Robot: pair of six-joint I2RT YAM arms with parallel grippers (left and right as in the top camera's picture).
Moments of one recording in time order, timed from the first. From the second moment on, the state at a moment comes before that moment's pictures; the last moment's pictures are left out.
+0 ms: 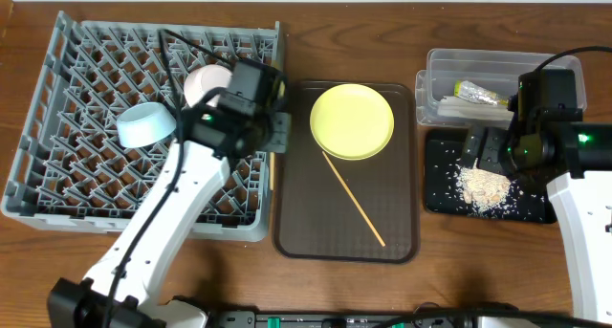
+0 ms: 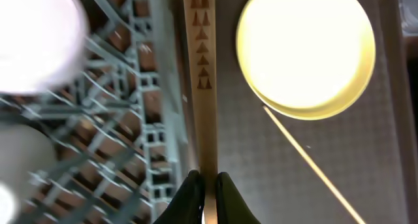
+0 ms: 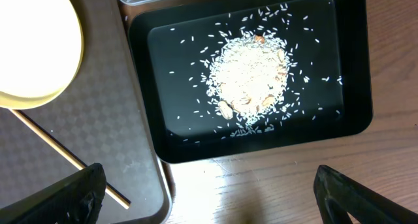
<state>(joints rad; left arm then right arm) -0.38 1.49 1.31 -0.89 0.02 -0.21 0.00 1.33 1.34 -1.27 0.07 0.31</state>
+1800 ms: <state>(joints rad) -0.77 1.86 1.33 -0.82 -0.02 -0.85 0.00 1.33 1.34 -1.27 0.07 0.31</state>
